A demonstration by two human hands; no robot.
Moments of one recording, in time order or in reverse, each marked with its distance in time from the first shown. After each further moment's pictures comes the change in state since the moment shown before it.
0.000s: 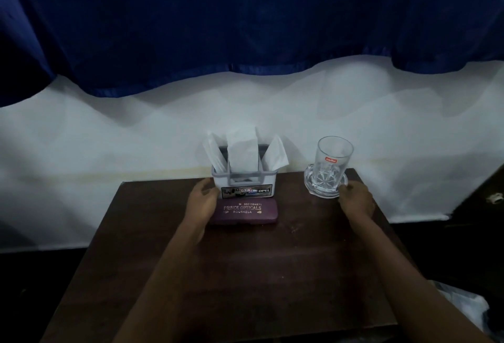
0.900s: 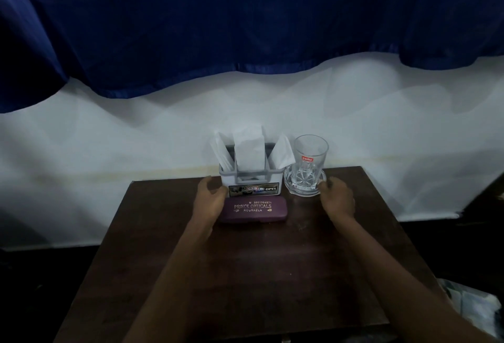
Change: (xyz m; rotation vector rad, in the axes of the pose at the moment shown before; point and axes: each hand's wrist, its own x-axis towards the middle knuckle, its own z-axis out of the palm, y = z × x) left_hand -0.001 -0.002 -0.004 0.055 0.047 -0.033; right_hand -0.034 -0.026 0.025 0.017 -0.089 -0.081
